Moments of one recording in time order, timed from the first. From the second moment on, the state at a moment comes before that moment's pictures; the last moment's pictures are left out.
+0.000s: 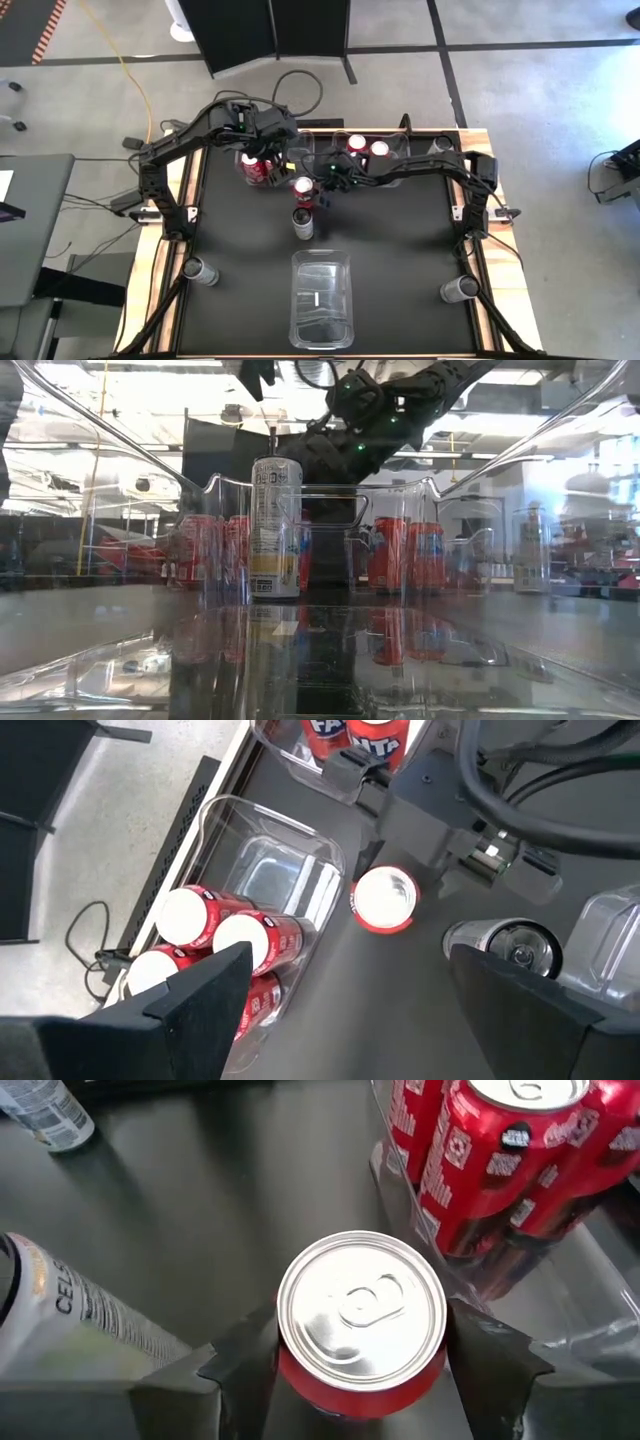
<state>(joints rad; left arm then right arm) 0.20 1.75 2.23 -1.57 -0.27 -0.15 -0.24 1.88 1.29 -0.07 -0.10 -0.01</state>
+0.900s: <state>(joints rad) 0.24 1.75 2.23 -1.57 -0.28 -0.10 -0.24 1.87 1.29 -0.11 -0.16 -0.03</state>
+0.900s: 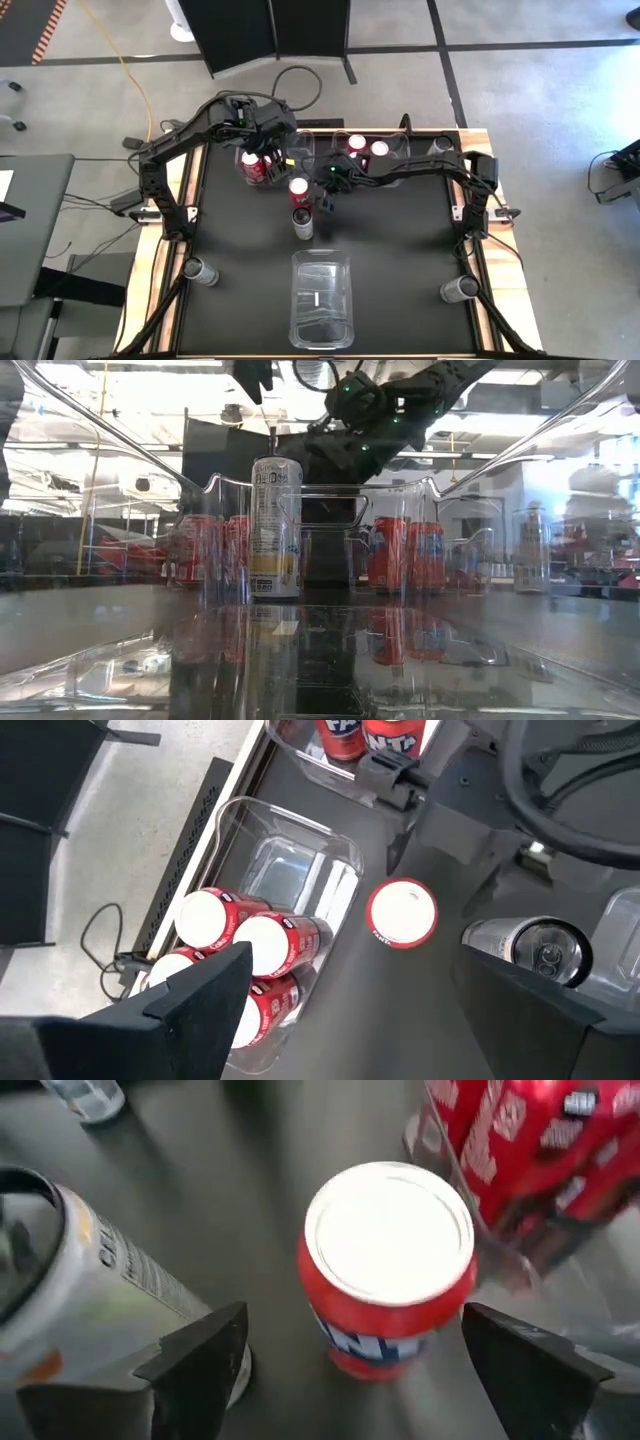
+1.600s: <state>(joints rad) 0.24 1.75 2.23 -1.57 -0.27 -0.12 -0.25 1.96 1.34 0.08 -0.17 -0.02</state>
